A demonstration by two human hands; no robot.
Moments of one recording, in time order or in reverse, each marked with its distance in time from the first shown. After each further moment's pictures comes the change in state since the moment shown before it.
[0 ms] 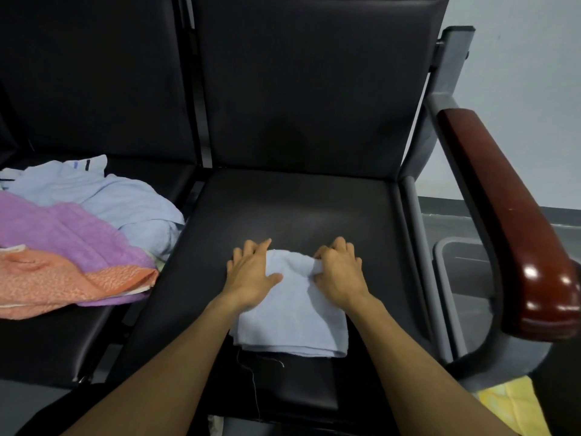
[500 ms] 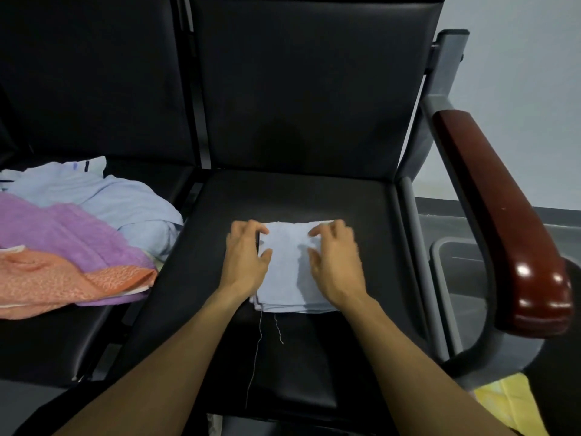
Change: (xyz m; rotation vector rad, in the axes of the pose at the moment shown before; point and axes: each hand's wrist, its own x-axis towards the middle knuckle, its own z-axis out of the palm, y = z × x) left_hand 0.001 0.012 -0.015 -0.315 0.393 0.113; right_hand -0.007 -0.011 -0.014 0.115 0.334 -0.119
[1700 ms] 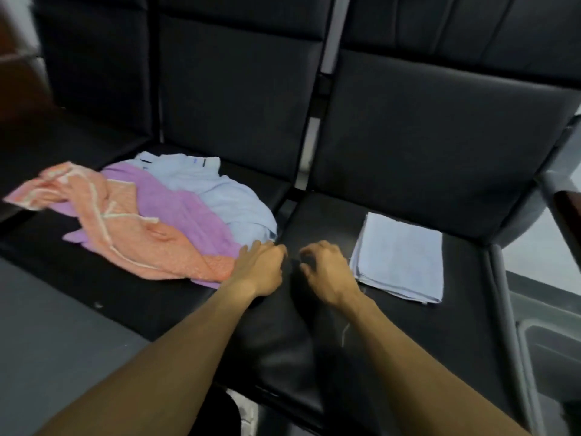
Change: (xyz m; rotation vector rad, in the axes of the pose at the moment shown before) left_hand -0.003 -0.079 -0.132 0.578 -0.285 -0.100; right_hand 0.036 -0.150 0.070 0.026 -0.372 -0.258
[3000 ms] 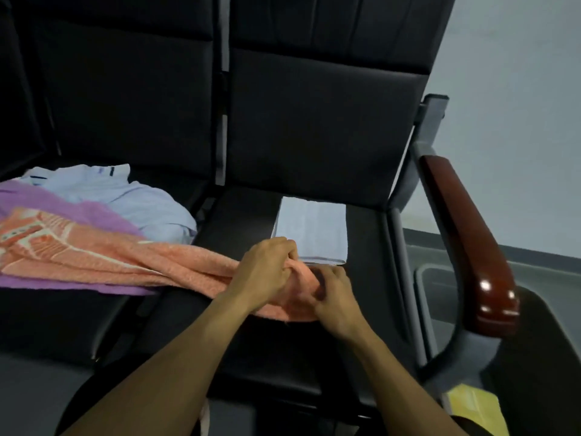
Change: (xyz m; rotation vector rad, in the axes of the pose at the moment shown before) left_hand -0.033 0.154 0.010 -0.299 0.228 0.431; right_hand -0.147 0.103 -0.047 0.296 0.116 0.326
